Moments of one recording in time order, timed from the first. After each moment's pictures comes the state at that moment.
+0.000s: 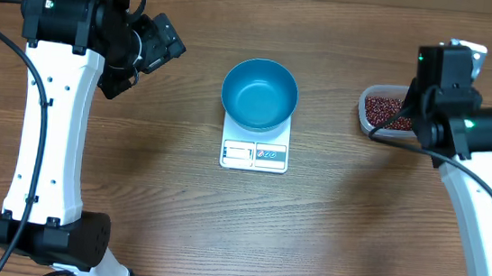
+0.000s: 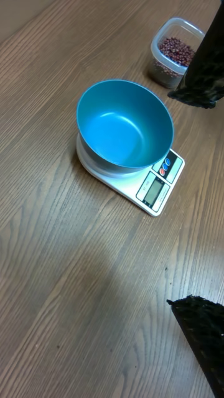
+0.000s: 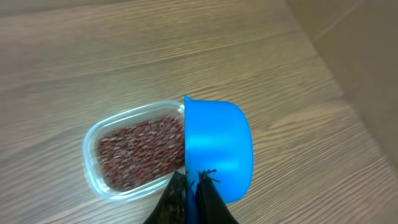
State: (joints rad) left arm -0.10 1.79 2.16 -1.57 0.10 -0.75; right arm 0.12 1.43 1.42 -0.92 0.55 0.24
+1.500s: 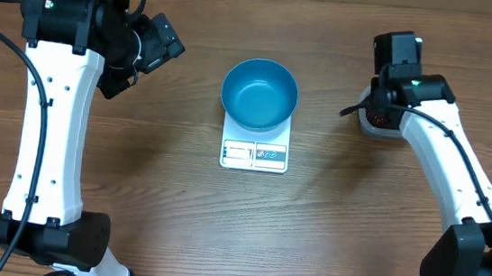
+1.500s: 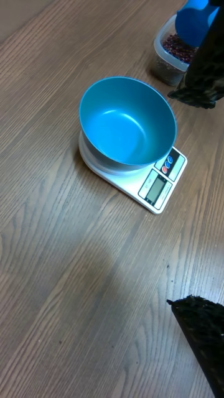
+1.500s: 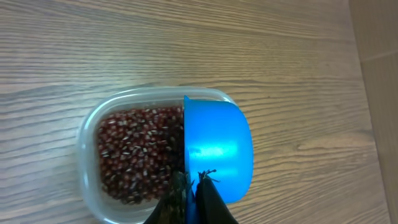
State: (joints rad) left arm -0.10 1.79 2.16 -1.57 0.09 -0.75; right arm 0.17 1.71 1.42 -0.81 0.53 0.07
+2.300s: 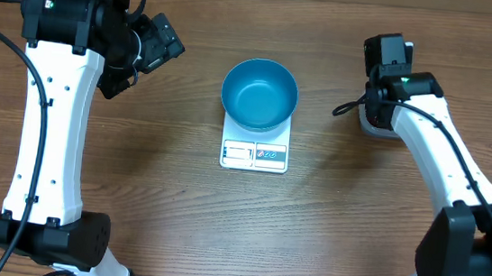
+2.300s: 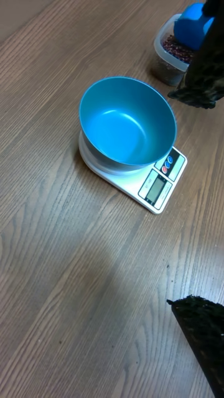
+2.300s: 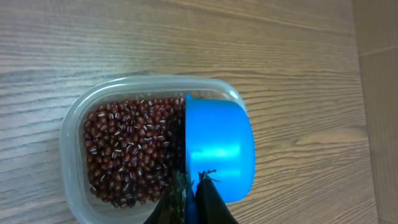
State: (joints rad) left arm -0.10 1.79 2.16 -1.58 0.09 -0.75; right arm 0.18 1.78 1.42 -0.82 0.57 0.07
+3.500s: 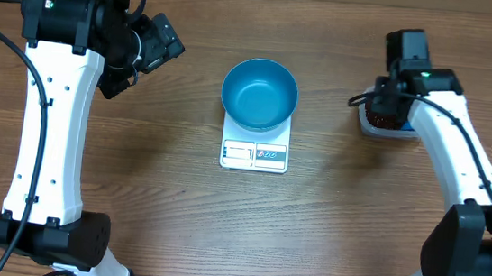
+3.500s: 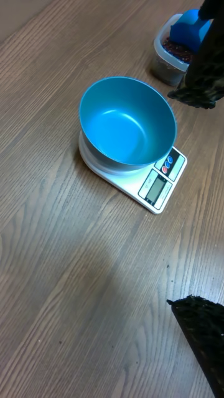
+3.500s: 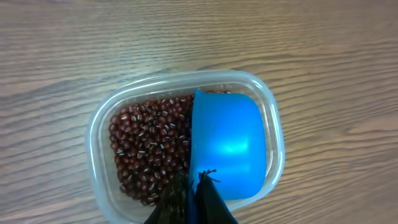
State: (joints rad) left arm -0.10 1.79 2.16 -1.57 0.09 -0.75; right arm 0.09 1.78 1.46 -0.85 0.35 0.15
